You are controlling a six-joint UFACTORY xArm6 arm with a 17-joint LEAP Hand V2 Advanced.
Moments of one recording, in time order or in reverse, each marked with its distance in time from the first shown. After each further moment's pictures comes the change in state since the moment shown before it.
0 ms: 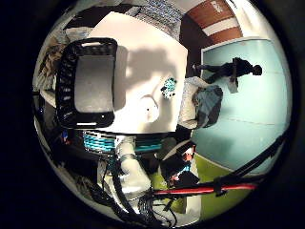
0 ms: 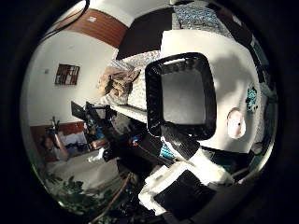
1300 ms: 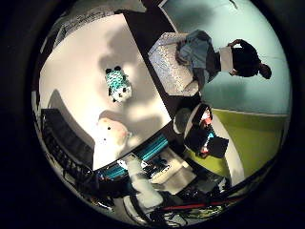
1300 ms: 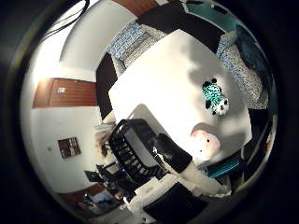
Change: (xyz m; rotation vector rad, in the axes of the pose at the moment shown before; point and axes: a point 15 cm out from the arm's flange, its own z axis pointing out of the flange) arm 0.327 -0.050 0.080 0.060 0.034 0.755
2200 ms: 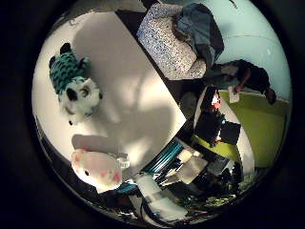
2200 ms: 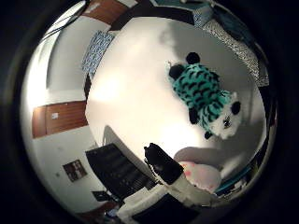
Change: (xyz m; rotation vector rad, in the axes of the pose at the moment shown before) arm 0.097 0.011 0.181 -0.150 0.052 0.195
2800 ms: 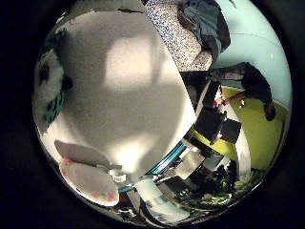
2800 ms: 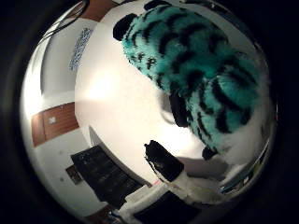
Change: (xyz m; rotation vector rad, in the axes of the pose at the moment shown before) arm 0.007 -0.004 0.058 -0.066 0.018 0.010
